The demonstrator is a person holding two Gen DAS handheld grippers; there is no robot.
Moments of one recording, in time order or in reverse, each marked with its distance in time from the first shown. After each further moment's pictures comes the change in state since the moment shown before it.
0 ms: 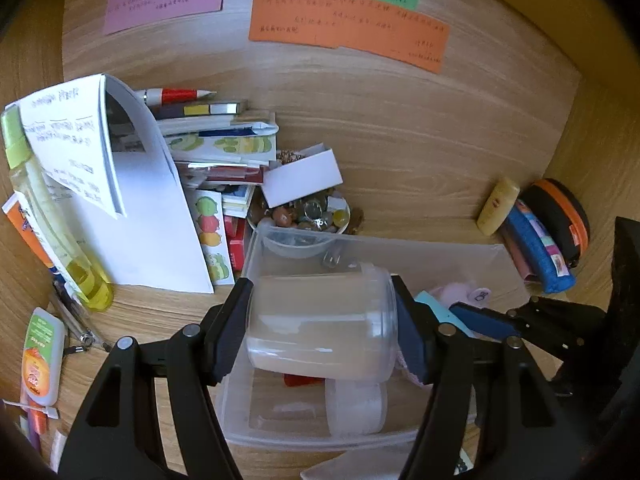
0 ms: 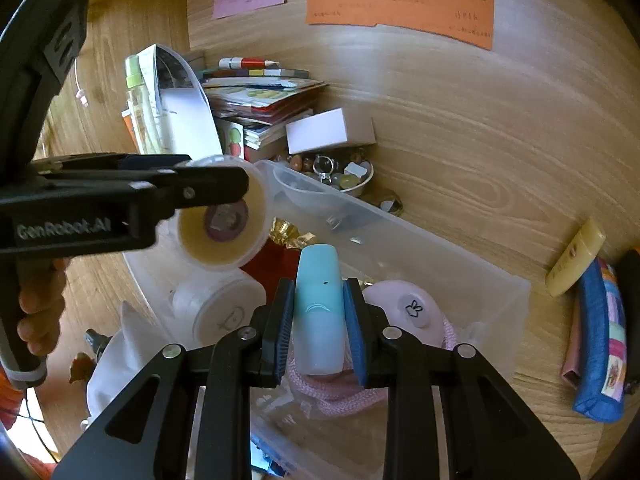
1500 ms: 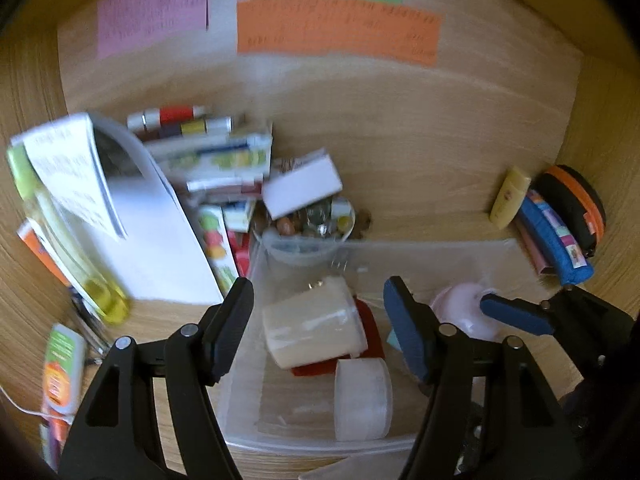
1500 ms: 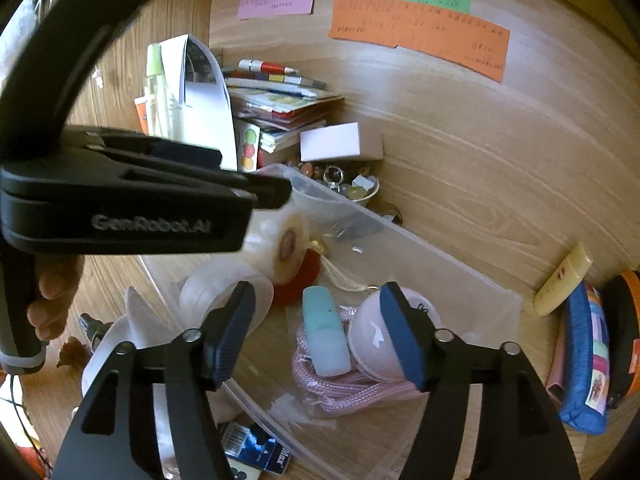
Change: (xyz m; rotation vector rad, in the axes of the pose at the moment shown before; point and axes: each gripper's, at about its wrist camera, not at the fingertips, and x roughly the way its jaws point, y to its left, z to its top) left arm -0.008 -0.018 0.006 0.075 -0.023 0.084; right arm -0.015 0.017 -0.002 -0.094 -0.052 -0.052
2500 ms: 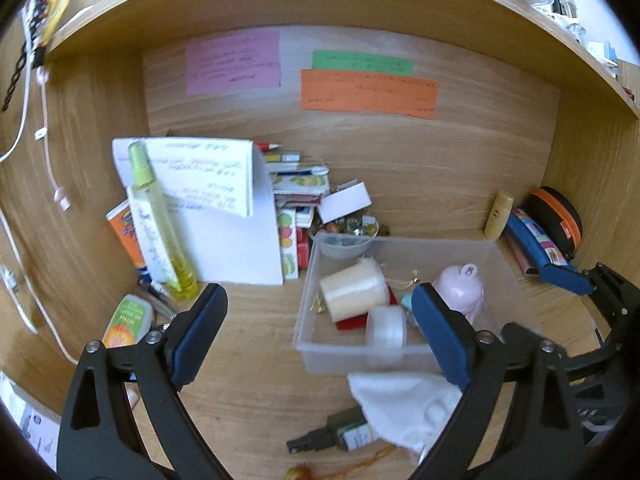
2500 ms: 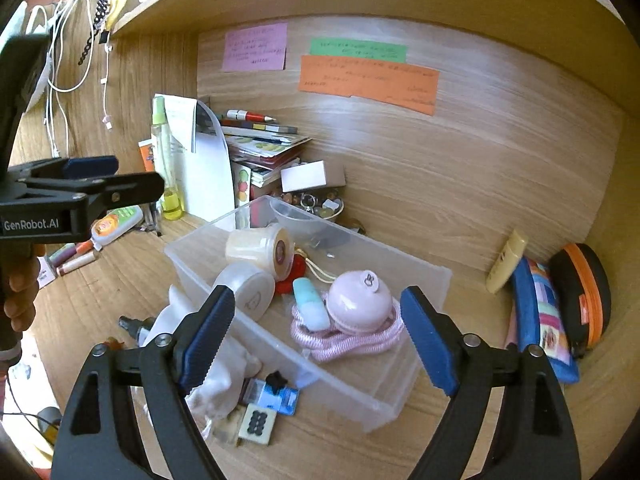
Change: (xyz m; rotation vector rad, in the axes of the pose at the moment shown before) left arm -0.104 0.029 -0.045 -0.045 -0.123 0.073; right arm -0.087 0.010 -0.022 0.086 -0.096 -0.086
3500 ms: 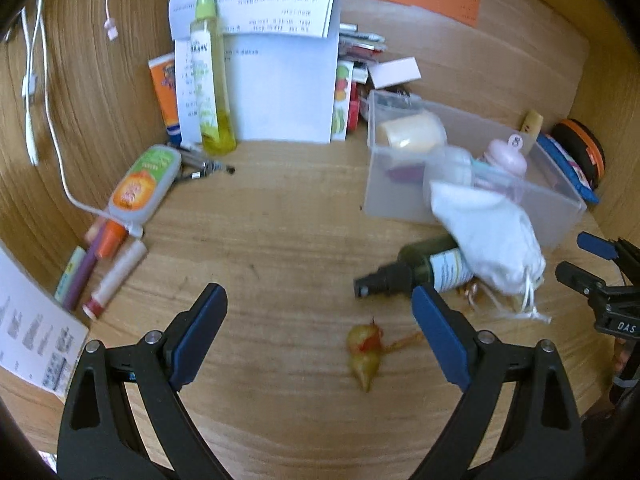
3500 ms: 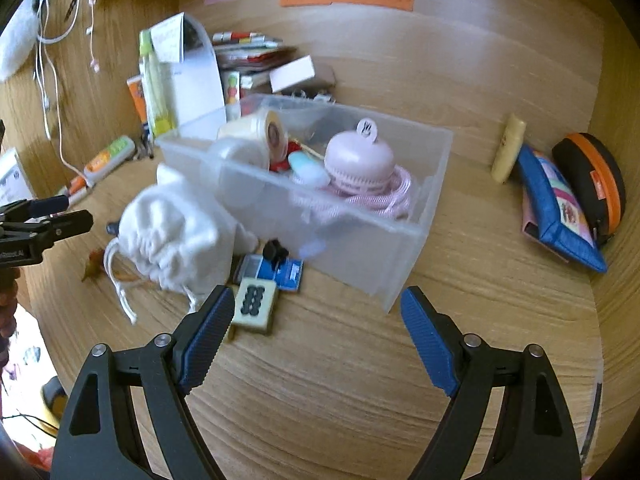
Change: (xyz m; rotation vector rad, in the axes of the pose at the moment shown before) left arm 0.005 0.044 -0.120 -0.081 0.232 0.036; right arm 0.011 -0.002 -0.086 0.083 0.200 0.004
